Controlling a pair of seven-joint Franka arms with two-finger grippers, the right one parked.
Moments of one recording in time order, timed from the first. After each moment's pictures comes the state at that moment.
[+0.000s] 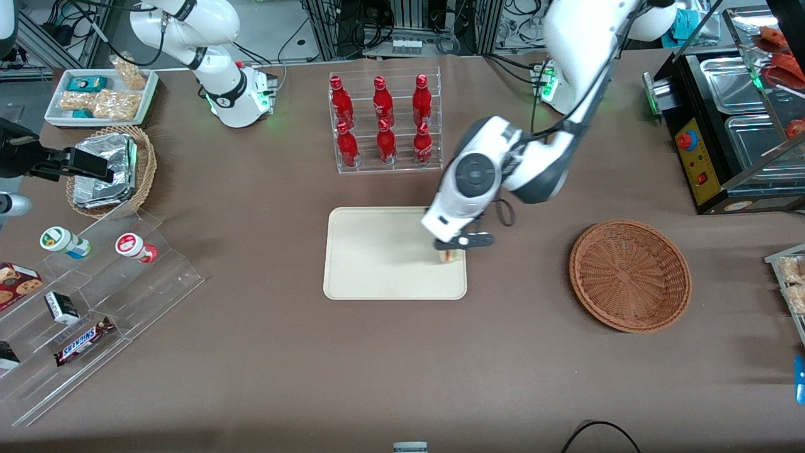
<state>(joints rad) -0.58 0.51 -0.15 -1.65 -0.10 2.03 -0.75</state>
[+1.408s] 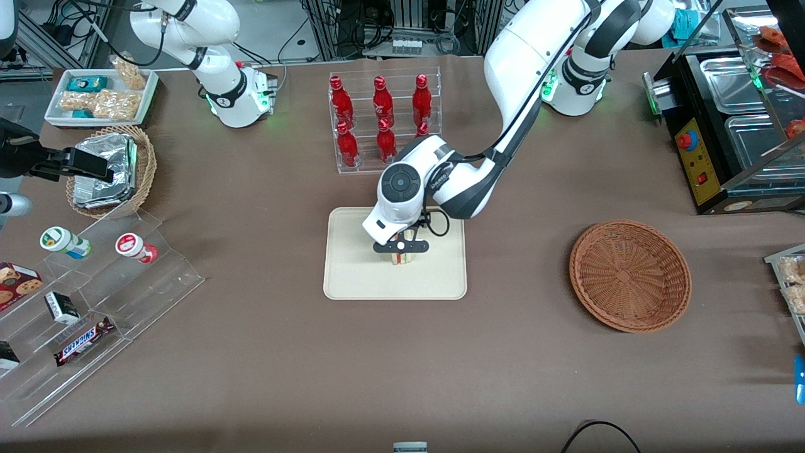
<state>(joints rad) -0.70 0.74 -0.14 -1.39 -0.03 2.08 -0.79</state>
